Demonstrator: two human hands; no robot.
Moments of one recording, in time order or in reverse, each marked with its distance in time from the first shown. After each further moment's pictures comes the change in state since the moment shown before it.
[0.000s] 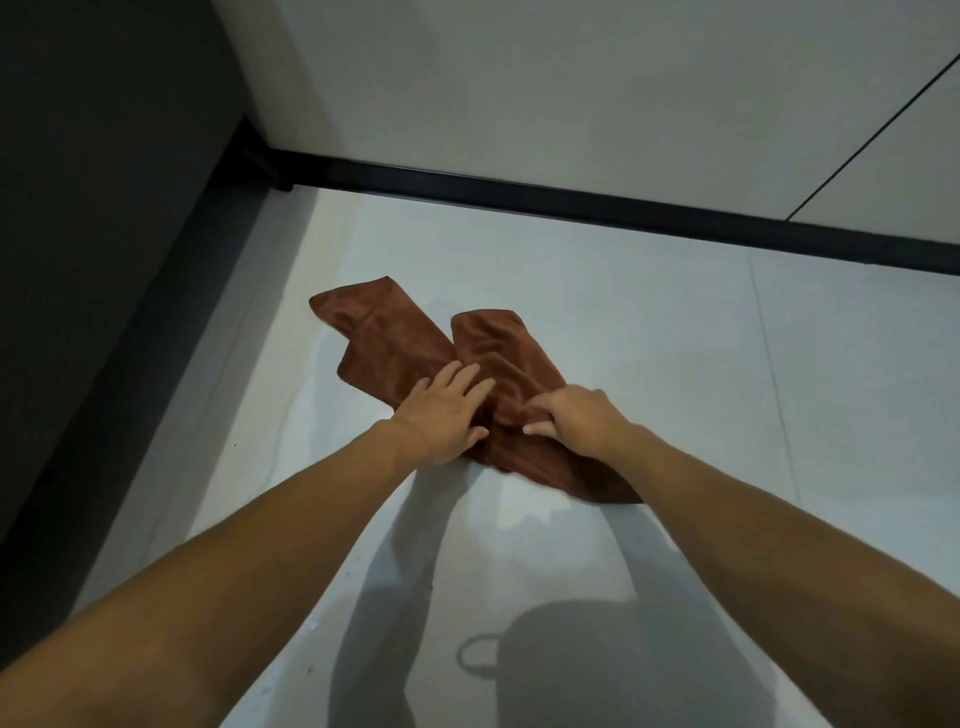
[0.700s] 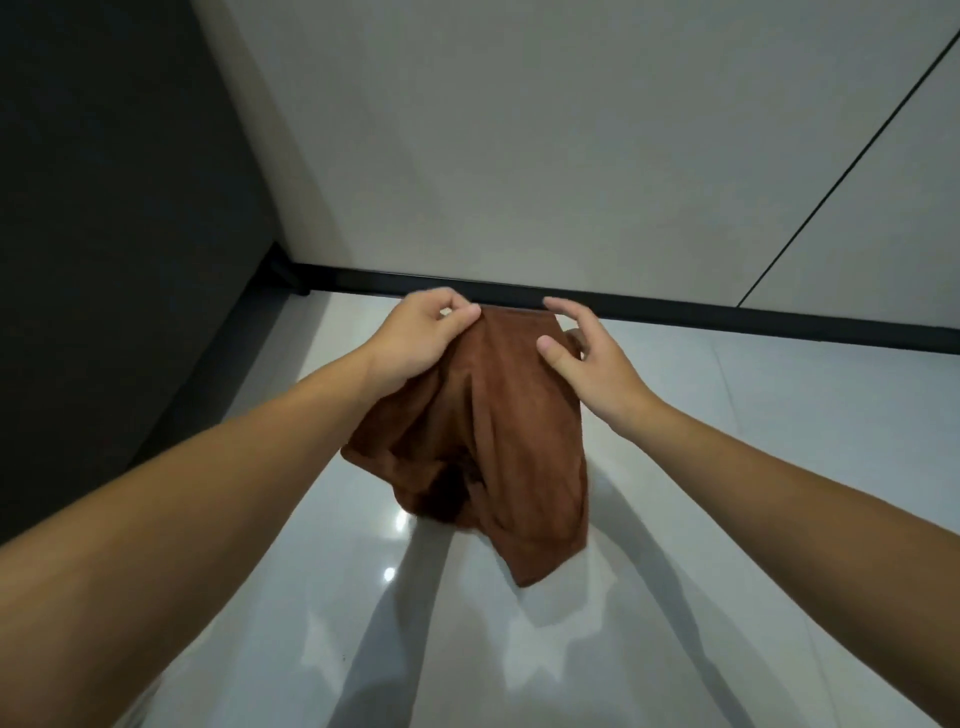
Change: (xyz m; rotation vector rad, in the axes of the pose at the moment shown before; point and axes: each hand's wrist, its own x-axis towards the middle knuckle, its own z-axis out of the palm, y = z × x) left_hand -0.010 0.004 -0.172 -1.015 0.558 -0.043; right_hand -0.046 -0.024 -0.129 0.951 0.590 -0.179
